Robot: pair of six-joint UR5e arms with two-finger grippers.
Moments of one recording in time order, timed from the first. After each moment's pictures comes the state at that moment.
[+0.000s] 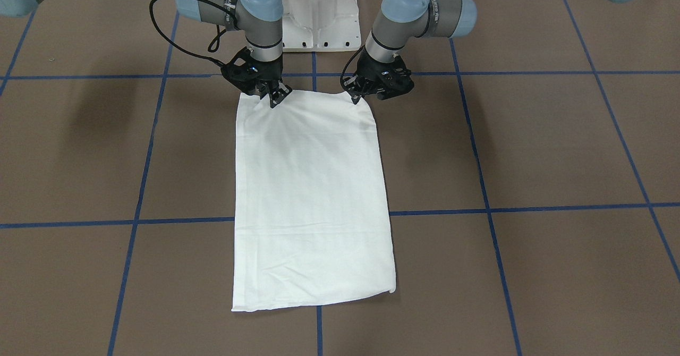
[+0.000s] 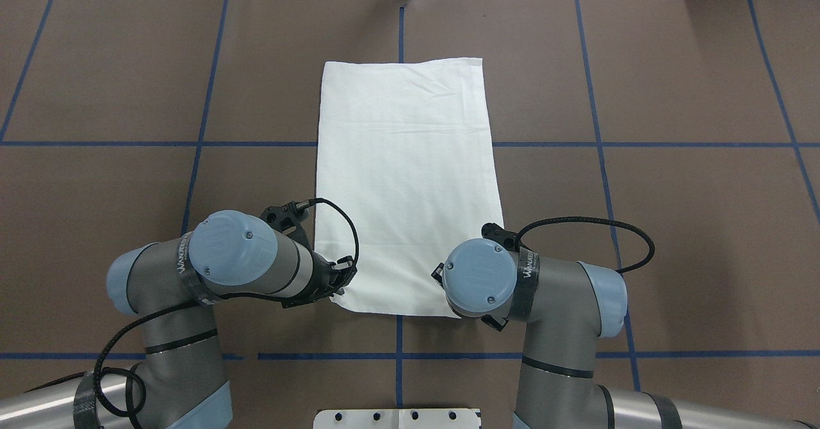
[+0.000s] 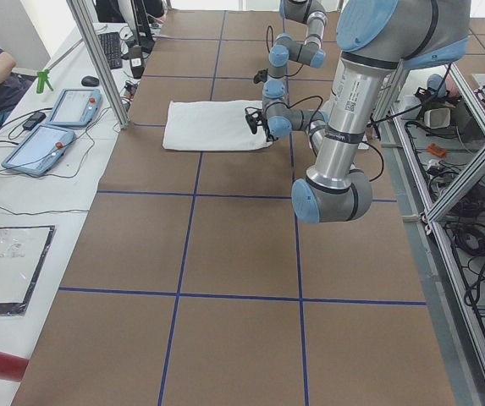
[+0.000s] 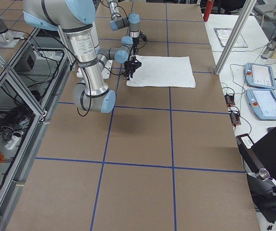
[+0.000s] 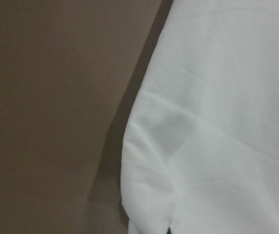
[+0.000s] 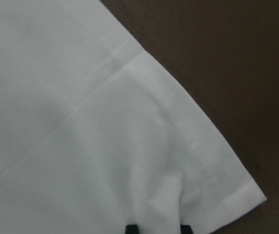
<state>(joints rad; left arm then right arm) -0.36 -2.02 -1.79 -1.90 -1.85 -1.79 0.28 -1.04 1.79 -1.65 1.71 2.07</state>
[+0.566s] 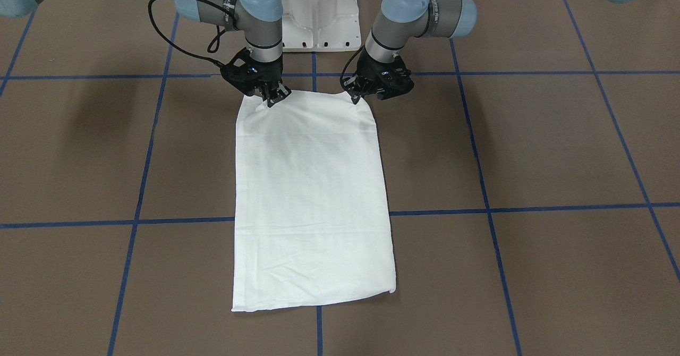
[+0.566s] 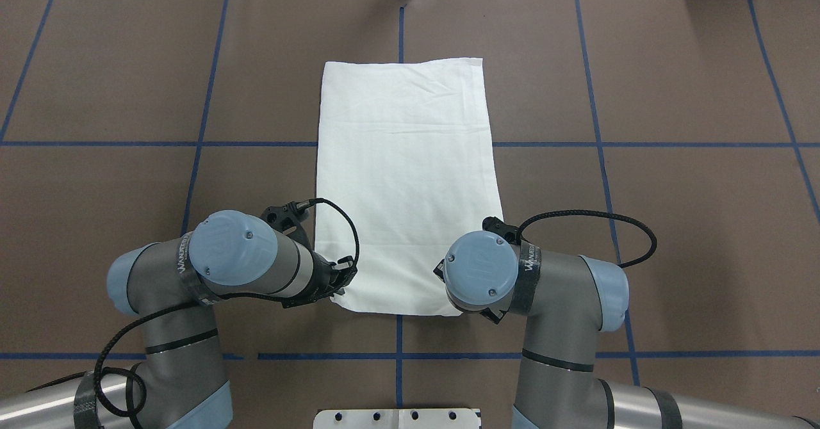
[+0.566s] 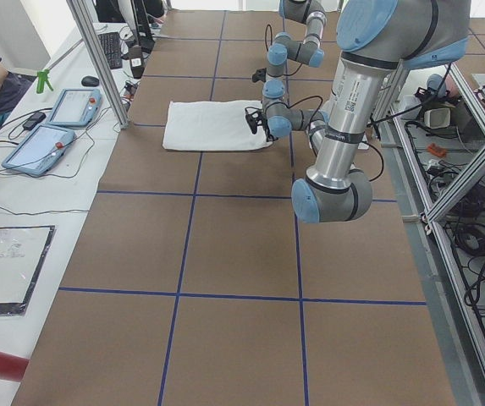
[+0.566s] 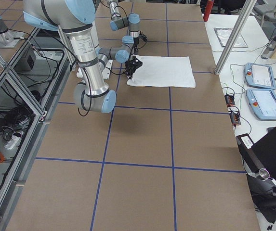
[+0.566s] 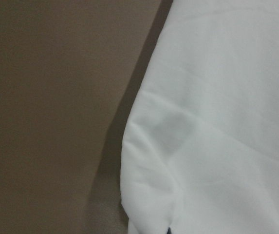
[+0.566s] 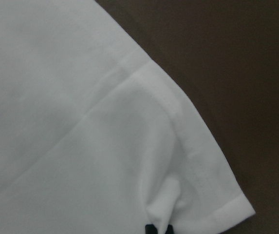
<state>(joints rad) -0.36 -2.02 -1.79 -1.90 -1.85 -1.79 0.30 -1.04 1.80 -1.65 1.72 2.07</state>
